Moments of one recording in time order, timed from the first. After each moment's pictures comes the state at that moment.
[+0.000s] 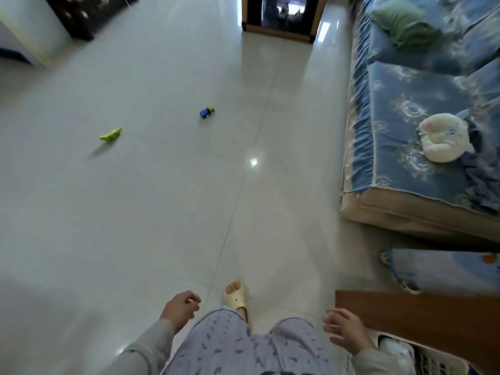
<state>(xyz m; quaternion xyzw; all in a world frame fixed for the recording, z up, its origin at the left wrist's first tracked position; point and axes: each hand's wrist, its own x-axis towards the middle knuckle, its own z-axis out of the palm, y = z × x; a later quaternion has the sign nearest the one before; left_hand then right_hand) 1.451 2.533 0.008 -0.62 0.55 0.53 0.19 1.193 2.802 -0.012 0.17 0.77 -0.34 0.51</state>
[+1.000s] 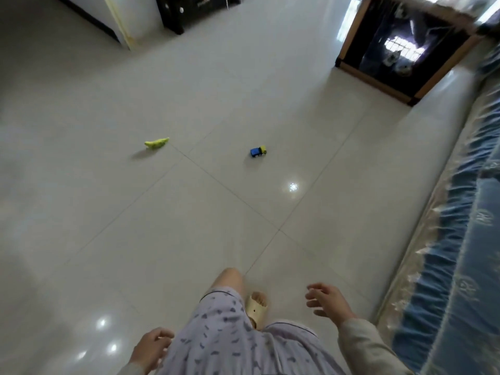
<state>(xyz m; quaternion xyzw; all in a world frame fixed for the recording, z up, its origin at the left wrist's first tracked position) 1.282 2.276 -0.004 -0.77 0.32 0.54 0.07 0.893 2.315 0.005 -0.12 0.78 -0.21 0.58</state>
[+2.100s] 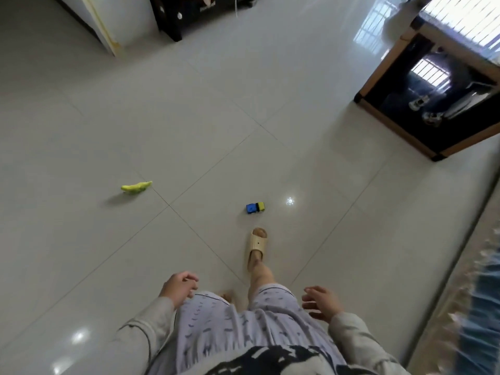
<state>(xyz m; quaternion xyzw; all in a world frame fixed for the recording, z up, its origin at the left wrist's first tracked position) 1.069 1.760 -0.020 -0.73 0.35 0.58 0.03 0.746 1.858 -0.027 -0.05 0.80 -0.14 0.59</state>
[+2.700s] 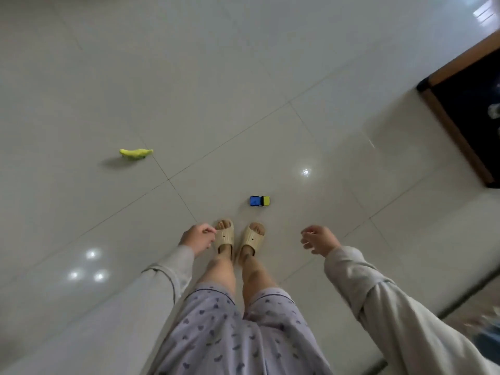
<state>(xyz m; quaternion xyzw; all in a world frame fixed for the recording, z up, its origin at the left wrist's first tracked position) 0.955 1.551 -0.059 -0.75 0.31 0.58 0.05 0.657 1.553 -0.076 -0.29 0.76 0.06 0.58</state>
